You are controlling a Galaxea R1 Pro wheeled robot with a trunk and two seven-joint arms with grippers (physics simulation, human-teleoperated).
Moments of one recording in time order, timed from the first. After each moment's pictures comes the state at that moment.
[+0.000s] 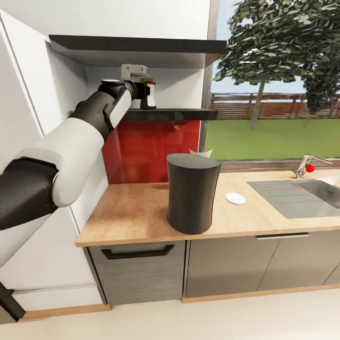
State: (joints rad) left arm -1.80 -0.15 -0.18 -0.39 0.13 0.36 0.15; right arm -0.30 0.01 -0.19 -0.03 0.15 0.07 -0.05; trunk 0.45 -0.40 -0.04
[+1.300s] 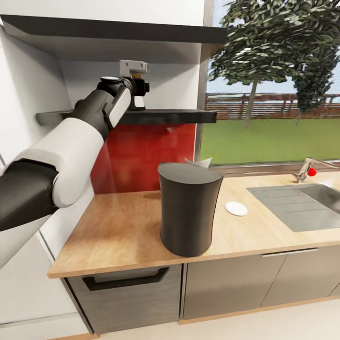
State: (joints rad) left arm -1.79 -0.15 -0.18 -0.43 0.10 0.36 0.15; right arm -0.30 0.01 -0.19 -0.02 0.15 0.08 -0.05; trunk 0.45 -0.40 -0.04
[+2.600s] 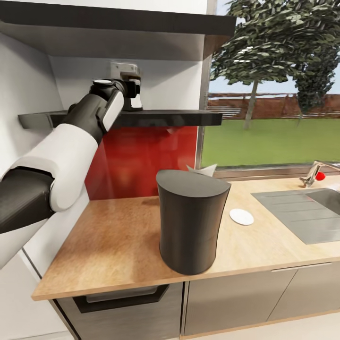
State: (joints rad) left arm -1.75 -0.11 -0.18 -0.50 0.10 0.38 0.20; right arm -0.23 -0.02 -0.19 -0.03 0.15 0.07 0.13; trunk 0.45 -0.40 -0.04
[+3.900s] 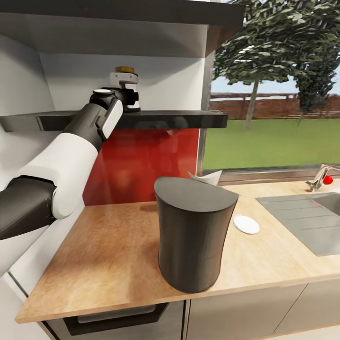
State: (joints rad) left arm -1.70 -0.10 -0.18 -0.54 0.10 0.38 0.20; right arm -0.23 -0.03 -0.19 -0.02 0.15 0.07 0.13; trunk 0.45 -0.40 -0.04
